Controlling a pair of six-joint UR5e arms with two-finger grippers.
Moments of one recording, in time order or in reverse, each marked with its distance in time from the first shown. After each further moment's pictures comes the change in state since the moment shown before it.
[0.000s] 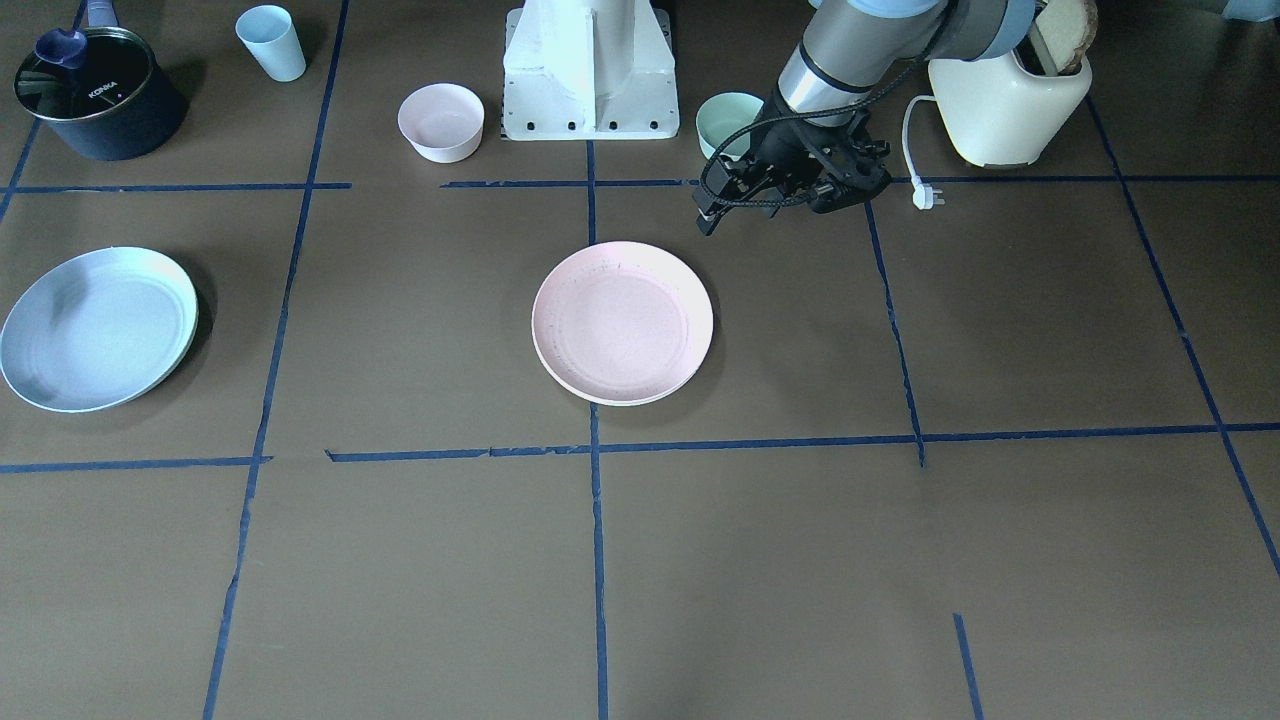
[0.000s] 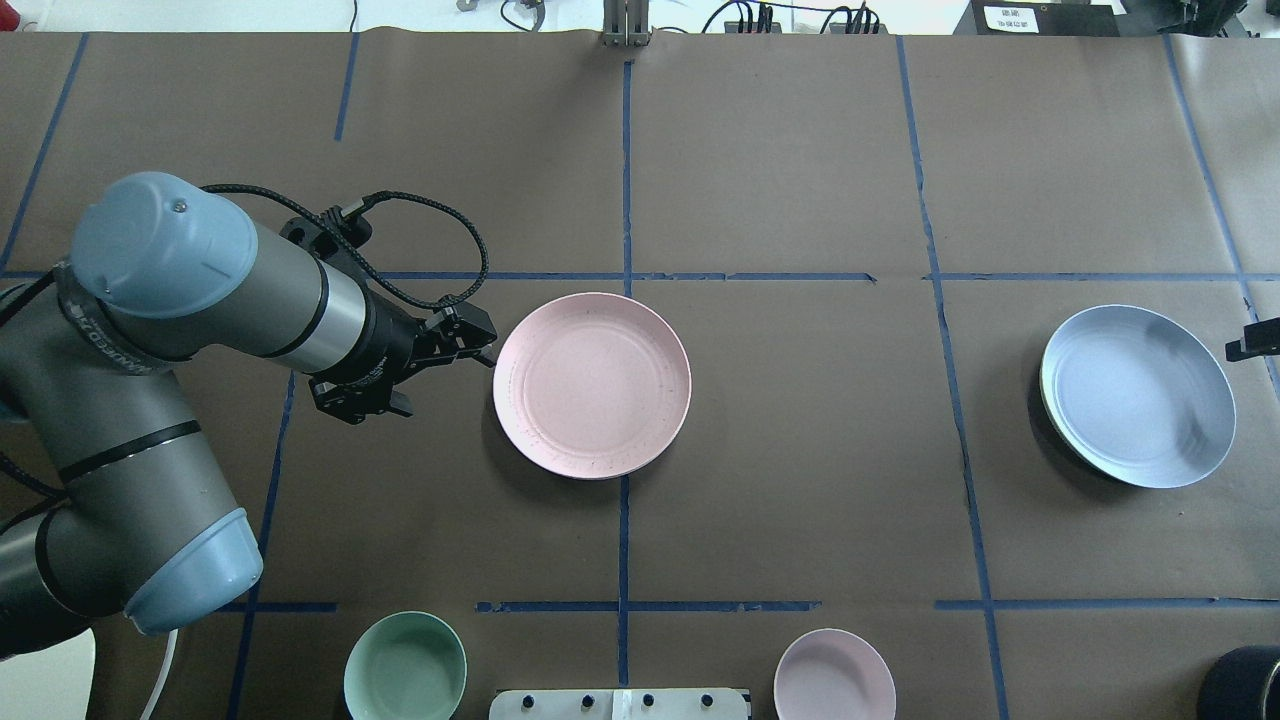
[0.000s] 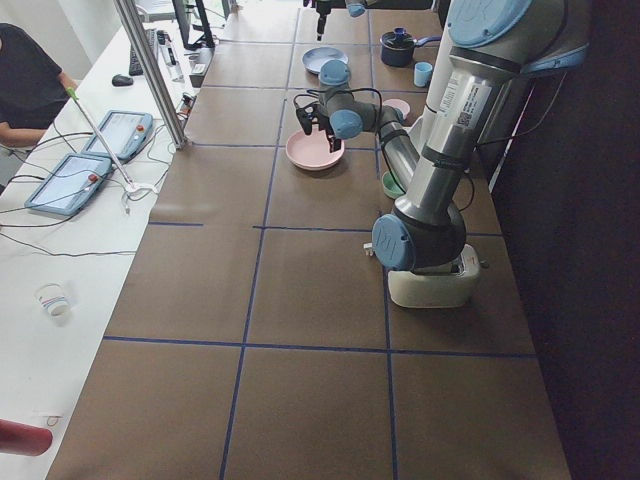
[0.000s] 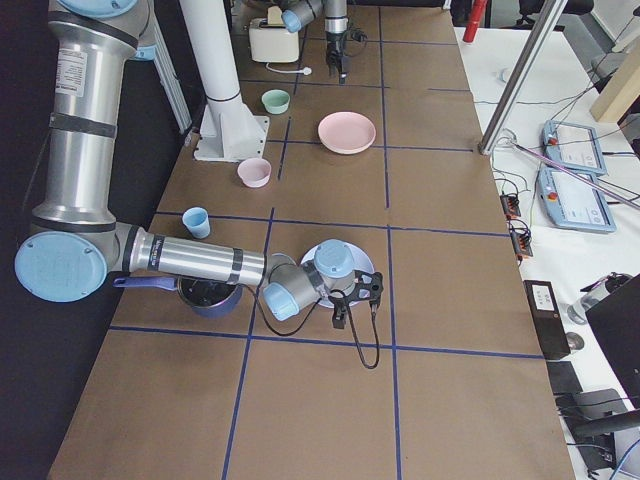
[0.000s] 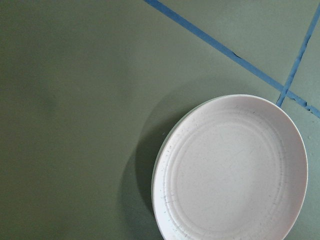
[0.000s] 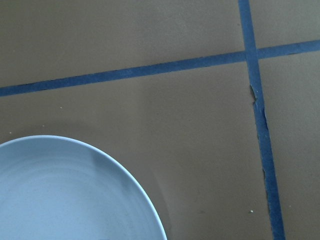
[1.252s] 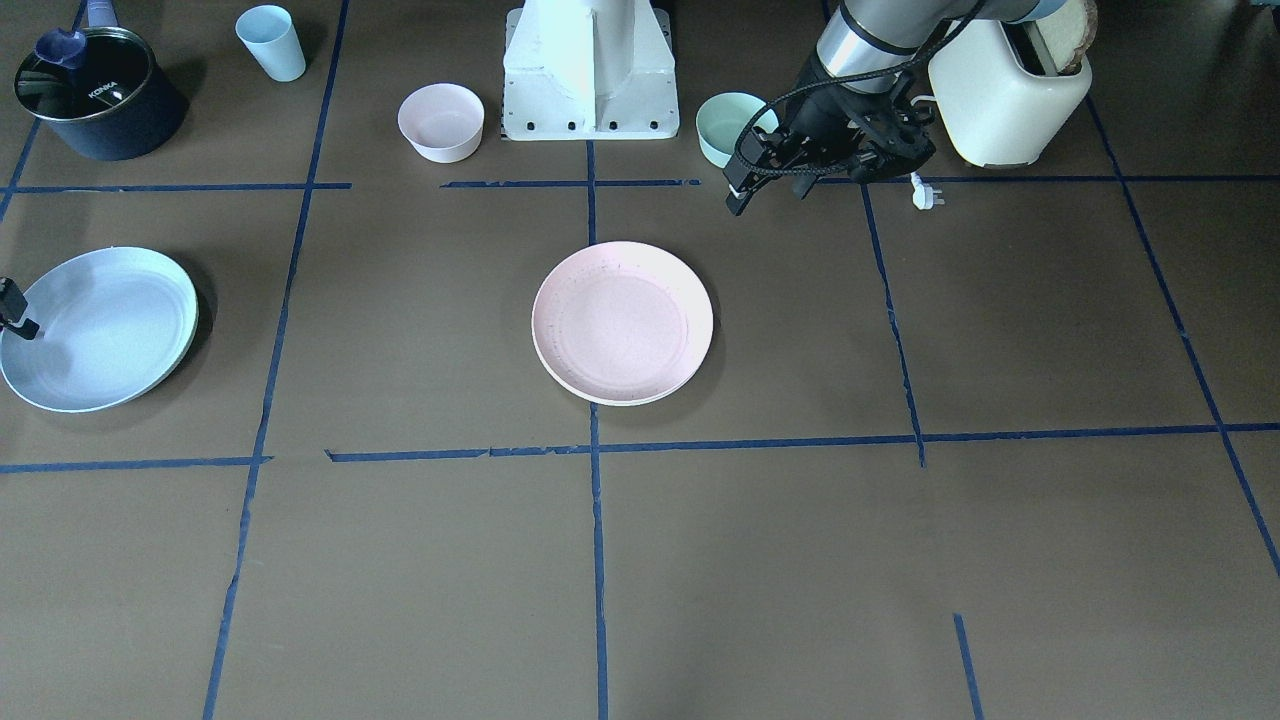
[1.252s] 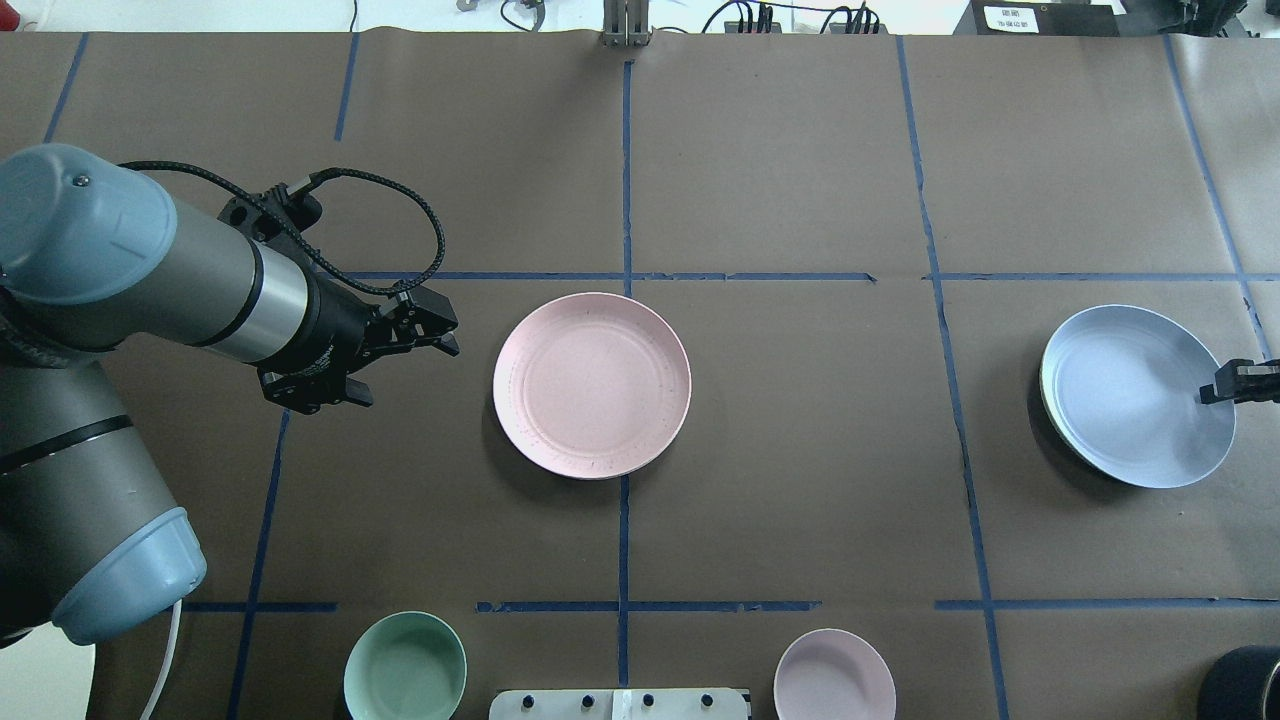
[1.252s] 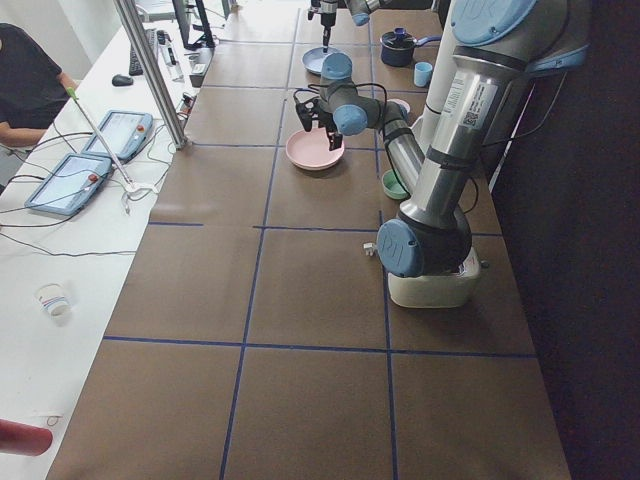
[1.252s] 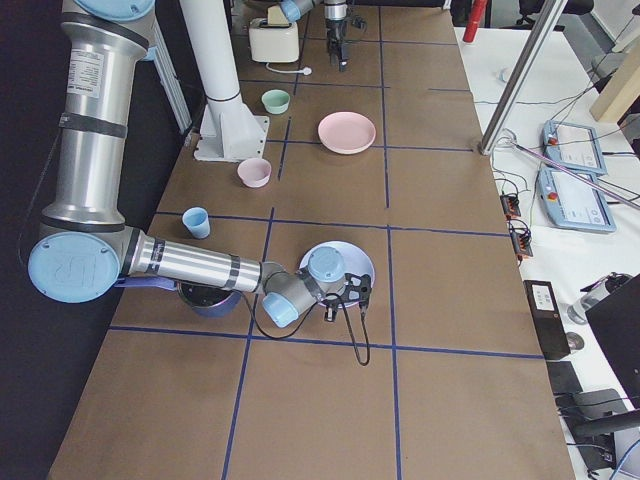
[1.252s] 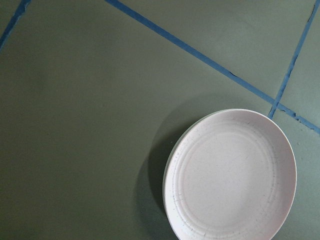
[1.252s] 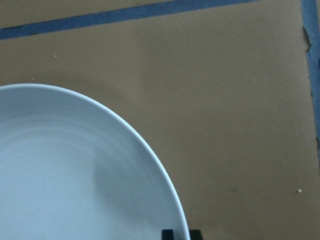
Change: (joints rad) left arm -0.034 0.046 -0.078 0.037 -0.006 0.034; right arm -0.096 -0.005 -0.041 0.083 -0.005 0.051
